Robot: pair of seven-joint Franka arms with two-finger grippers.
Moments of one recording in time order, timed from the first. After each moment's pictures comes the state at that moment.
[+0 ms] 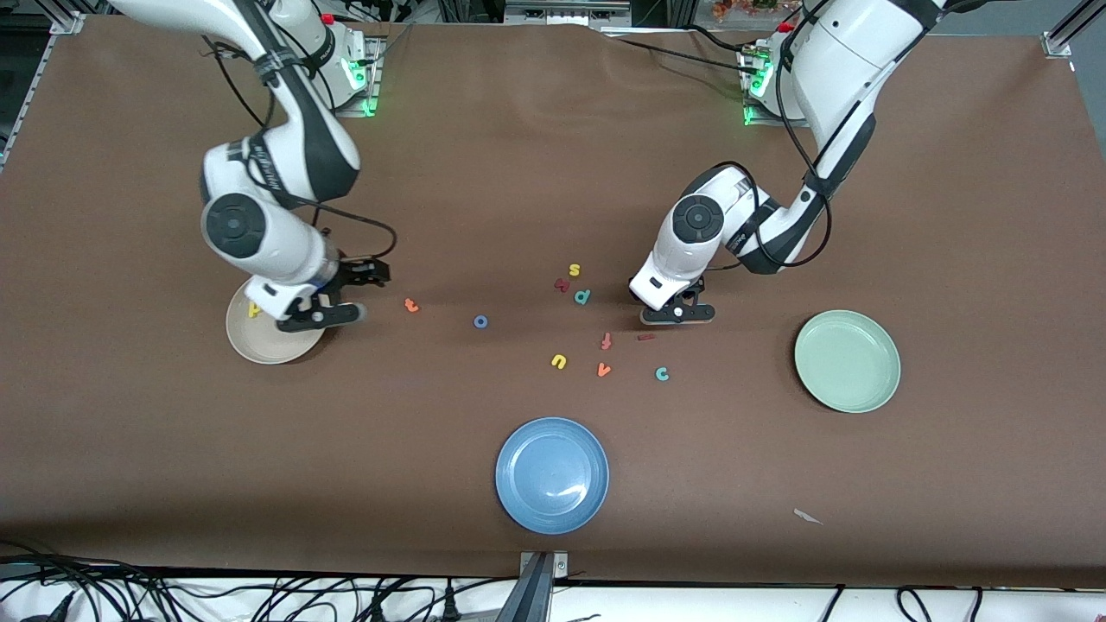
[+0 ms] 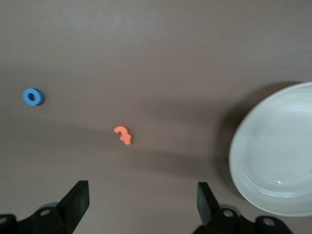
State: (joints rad) left arm -0.16 0.59 -0.39 -2.01 0.35 2.51 -0.84; right arm 0.13 0.34 0.22 -1.95 -0.02 2.16 0.17
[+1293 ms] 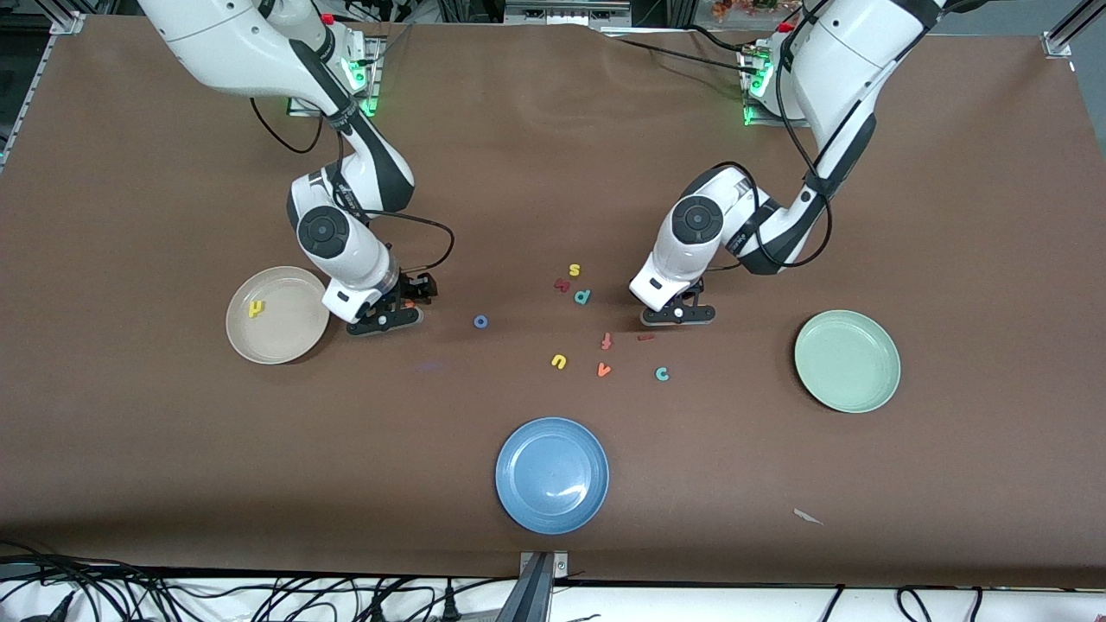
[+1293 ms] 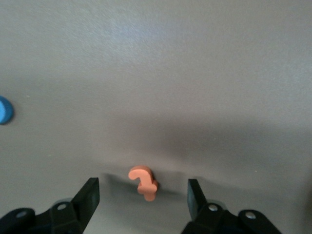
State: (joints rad) left arm -0.16 0.59 -0.39 -1.99 0.35 2.47 -0.84; right arm 0.21 0.51 0.20 -2.09 -0.07 2.58 0.22
